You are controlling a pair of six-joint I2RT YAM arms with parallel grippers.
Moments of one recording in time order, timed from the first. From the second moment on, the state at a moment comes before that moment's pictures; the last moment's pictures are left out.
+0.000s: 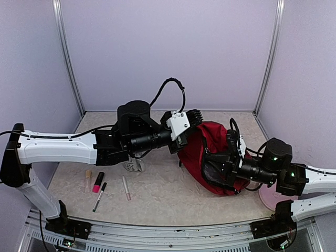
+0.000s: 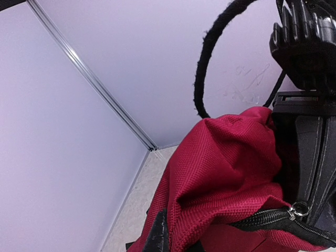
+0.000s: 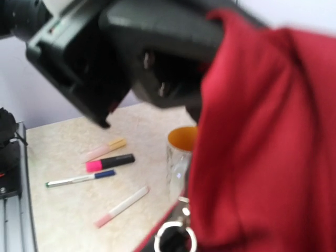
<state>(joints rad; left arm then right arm) -1.14 1.58 1.22 0.33 -0.01 0.59 1.12 0.81 0.51 0.24 0.01 -0.03</state>
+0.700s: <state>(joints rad) -1.09 1.61 1.34 0.20 -0.10 0.62 1.11 0.67 0.60 -0.22 0.09 0.28</state>
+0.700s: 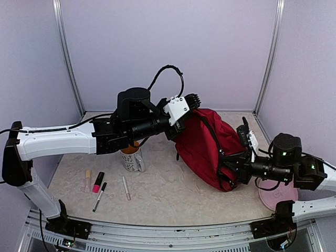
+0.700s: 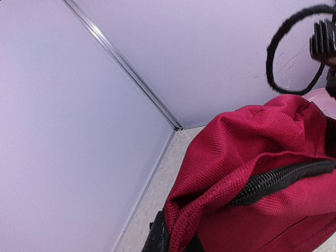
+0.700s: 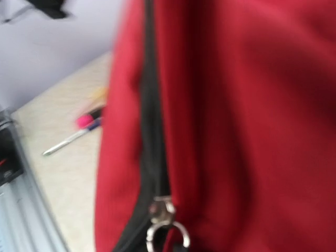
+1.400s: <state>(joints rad) -1.08 1.61 1.48 0.12 0.04 0.52 1.12 0.52 1.01 -0.75 0.56 0.43</state>
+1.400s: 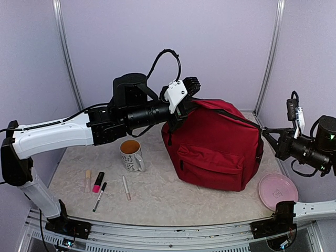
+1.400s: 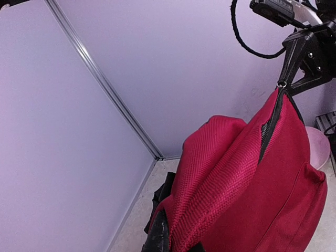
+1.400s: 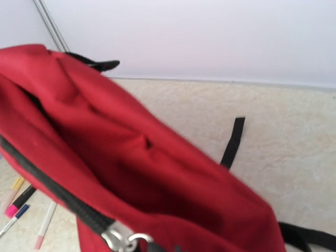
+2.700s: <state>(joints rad) -0.87 1.87 1.95 -0.19 0.04 0.58 0.89 0.89 0.47 0.19 -0.21 0.23</state>
